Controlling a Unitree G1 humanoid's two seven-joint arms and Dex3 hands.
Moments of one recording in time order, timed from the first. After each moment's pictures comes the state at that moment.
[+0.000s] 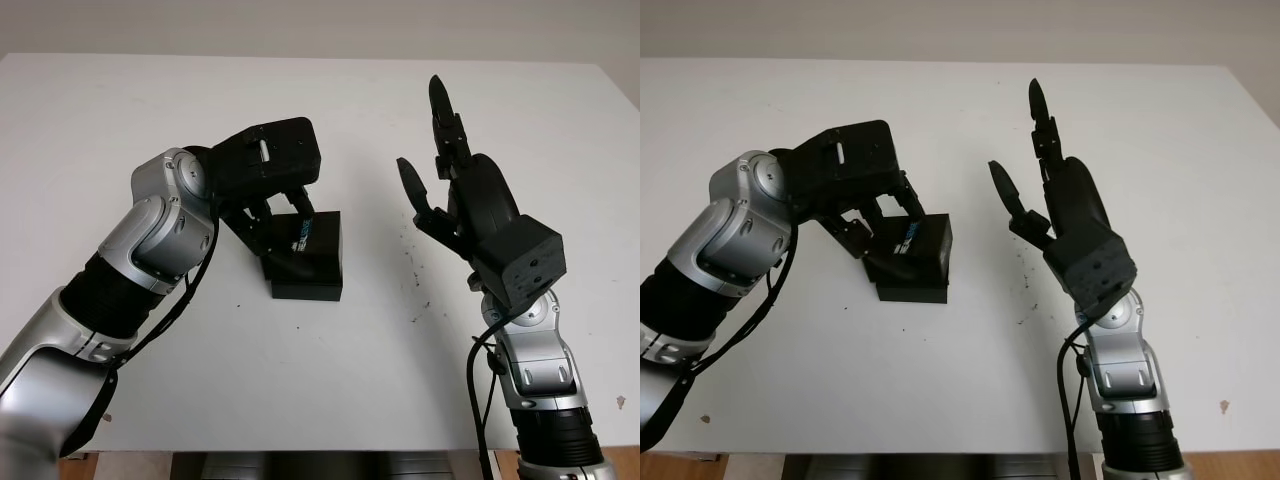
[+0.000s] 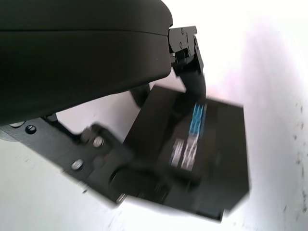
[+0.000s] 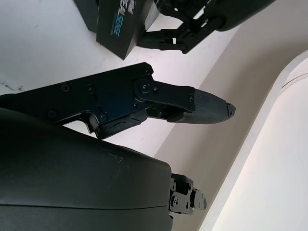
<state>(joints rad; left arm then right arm) -0.93 0.55 -0.50 -0.04 0.39 0.91 -0.96 -0.31 -0.23 -0.01 -0.11 -0.14 0.03 0.10</state>
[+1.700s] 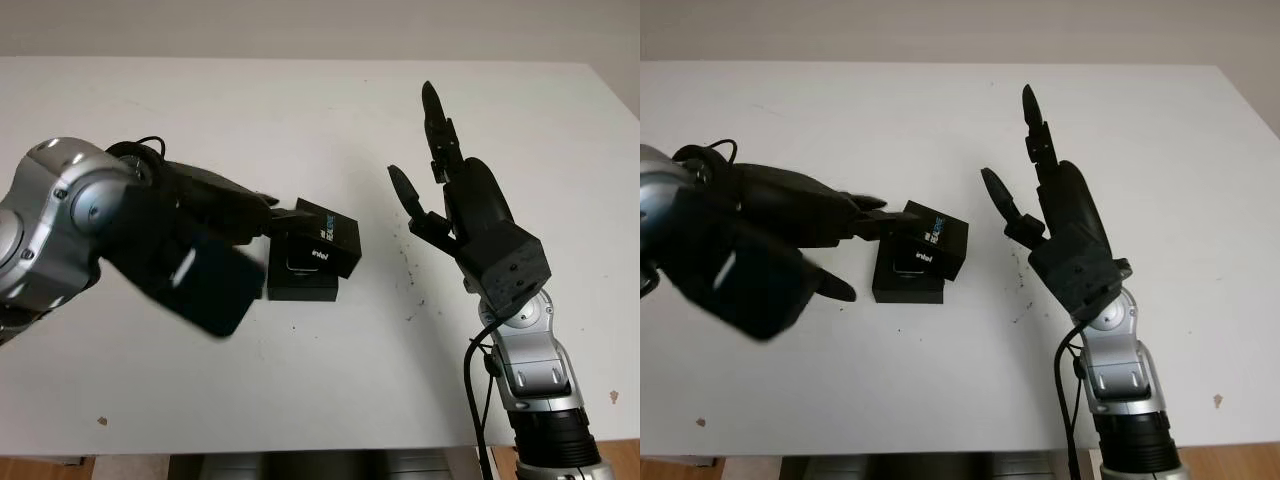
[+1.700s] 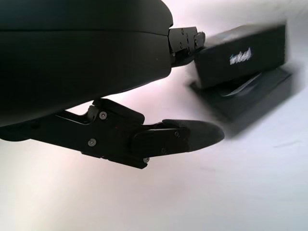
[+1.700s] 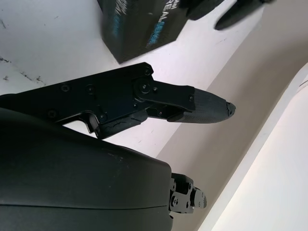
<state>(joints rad) -0.83 1.15 -0.53 -0.41 0.77 -0.16 -0.89 -0.31 -0.23 0.01 -0.10 -0.22 0.03 0.08</state>
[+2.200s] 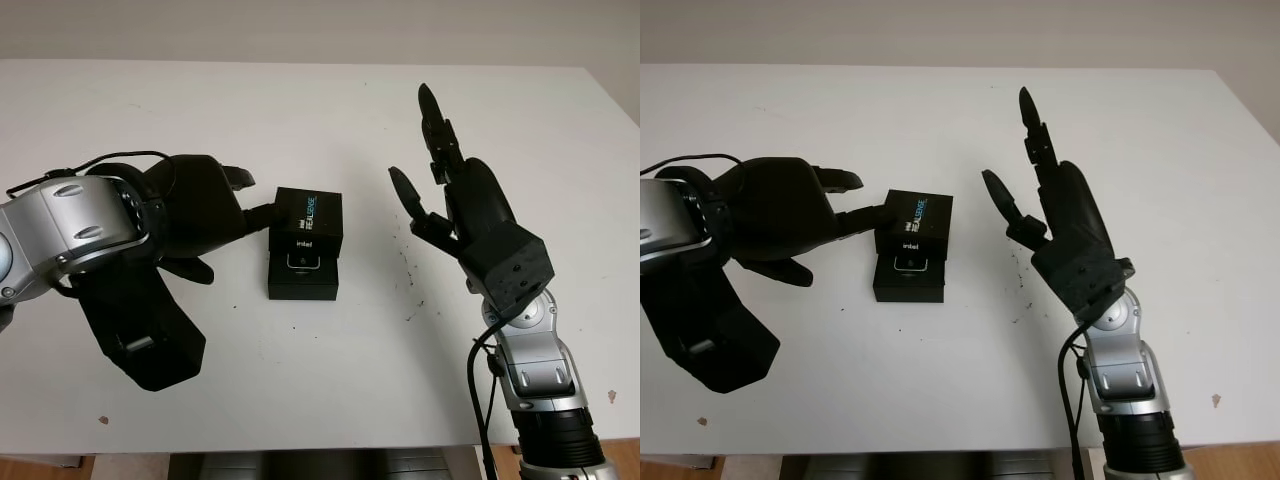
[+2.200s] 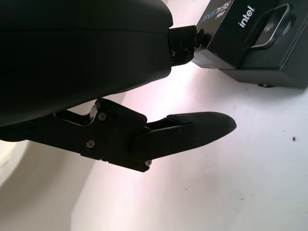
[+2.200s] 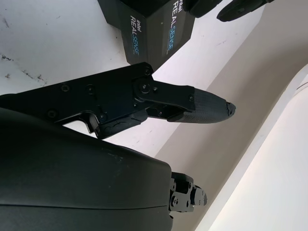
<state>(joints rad) -0.78 1.05 -0.36 -0.33 0.77 -0.38 -0.99 -0.31 -0.24 0.01 -0.10 -0.21 0.03 0.10</state>
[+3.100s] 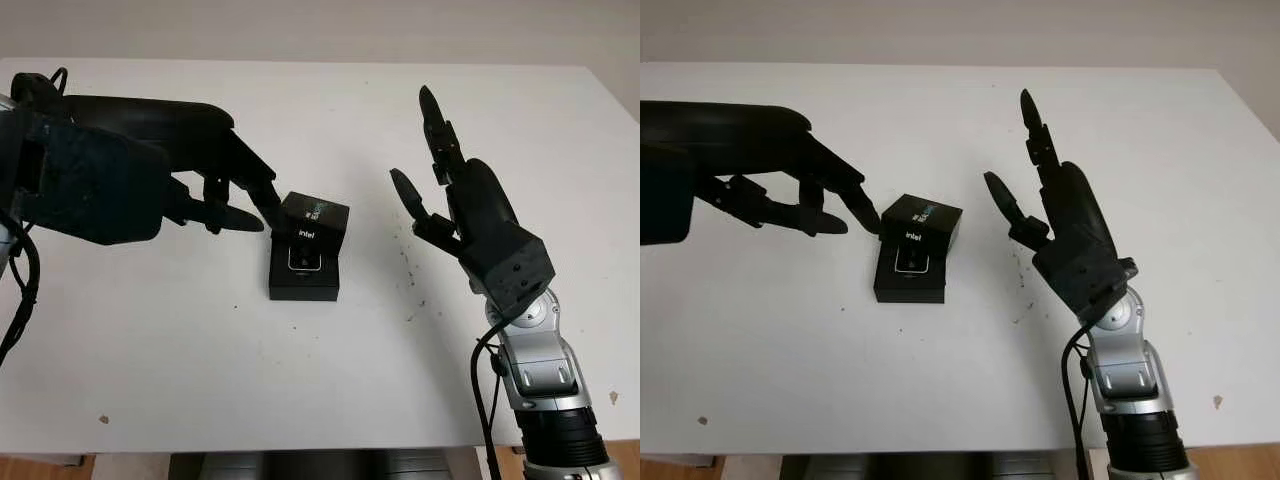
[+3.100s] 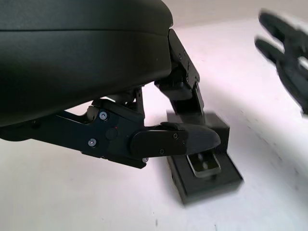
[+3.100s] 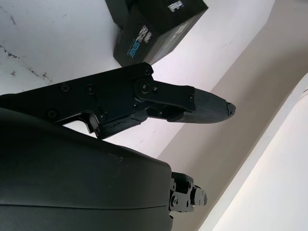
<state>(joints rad) -0.82 0.92 -0.09 -0.24 0.19 0.20 -1.01 -0.31 -0.26 0.01 -0.09 -0.22 0.03 0.11</state>
